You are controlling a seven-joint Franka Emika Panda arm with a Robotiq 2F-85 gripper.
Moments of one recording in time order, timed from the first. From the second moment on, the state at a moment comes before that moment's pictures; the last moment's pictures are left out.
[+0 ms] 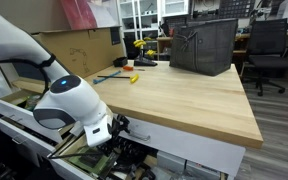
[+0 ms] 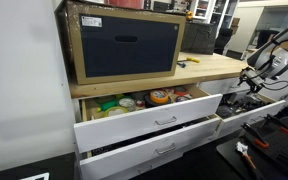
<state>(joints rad) -0.96 0.64 0.31 -2.23 0.42 3.20 0.50</state>
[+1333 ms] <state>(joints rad) -0.73 0.69 0.11 -2.08 0.46 3.11 0.43</state>
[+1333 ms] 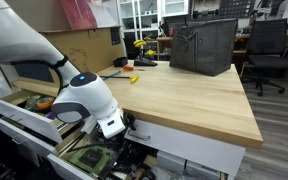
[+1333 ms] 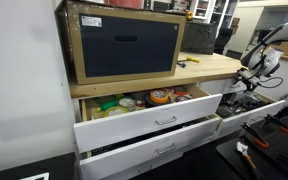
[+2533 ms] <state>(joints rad) -0.96 0.72 0.29 -2.11 0.46 3.14 0.25</state>
